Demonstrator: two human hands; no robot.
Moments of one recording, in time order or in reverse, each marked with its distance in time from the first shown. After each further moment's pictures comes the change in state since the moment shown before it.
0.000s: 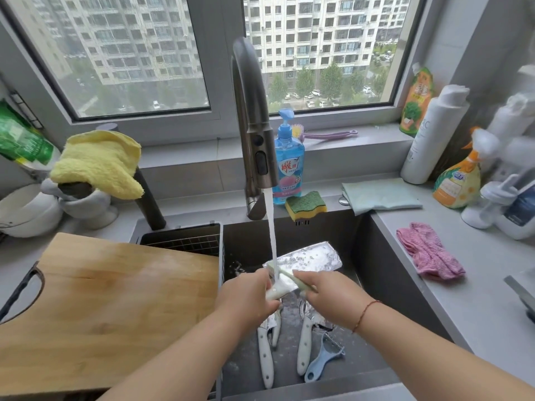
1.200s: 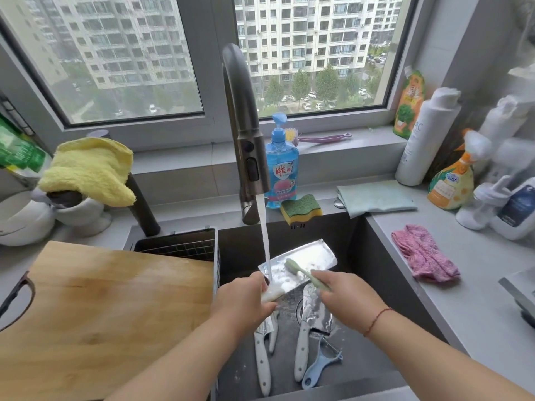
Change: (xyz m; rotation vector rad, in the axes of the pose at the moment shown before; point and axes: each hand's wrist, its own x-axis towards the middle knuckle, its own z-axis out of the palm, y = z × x) left_hand -0.001 0.006 -0.006 0.000 0.027 -0.002; right_hand -0.005 0.028 -0.006 0.084 0.125 0.133
